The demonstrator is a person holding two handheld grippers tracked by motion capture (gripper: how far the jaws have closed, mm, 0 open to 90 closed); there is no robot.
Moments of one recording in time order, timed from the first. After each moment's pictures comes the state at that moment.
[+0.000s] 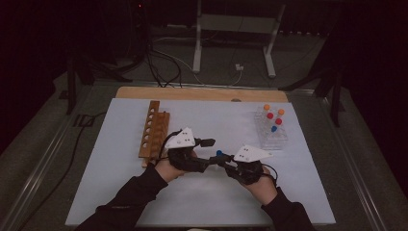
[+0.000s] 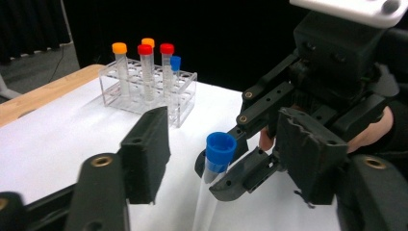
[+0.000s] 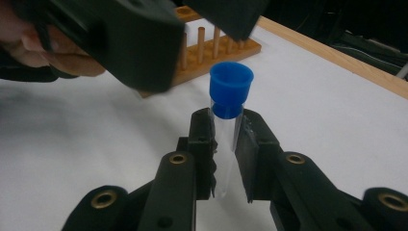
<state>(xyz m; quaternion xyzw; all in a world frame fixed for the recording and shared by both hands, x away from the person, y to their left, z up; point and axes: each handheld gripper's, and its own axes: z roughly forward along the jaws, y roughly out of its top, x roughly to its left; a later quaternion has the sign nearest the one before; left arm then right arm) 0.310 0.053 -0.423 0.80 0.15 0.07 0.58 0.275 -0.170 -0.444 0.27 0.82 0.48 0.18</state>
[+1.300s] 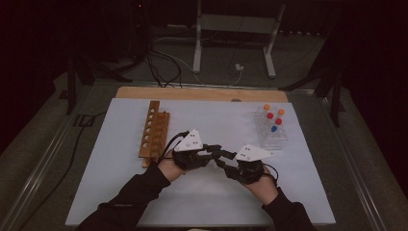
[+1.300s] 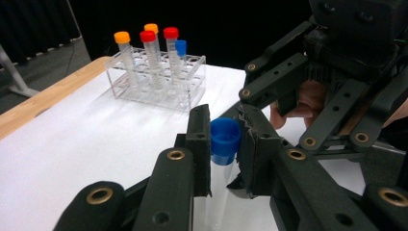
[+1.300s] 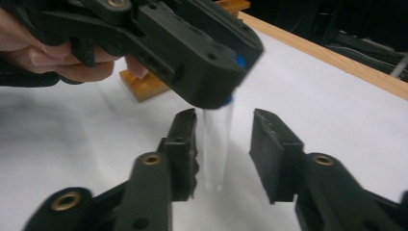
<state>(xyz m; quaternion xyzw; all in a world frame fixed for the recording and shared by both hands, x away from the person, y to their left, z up) 0.312 0.046 -0.423 0.82 0.14 0.10 0.55 0.276 -0.173 -0.444 0.28 0.81 0.48 0.19</state>
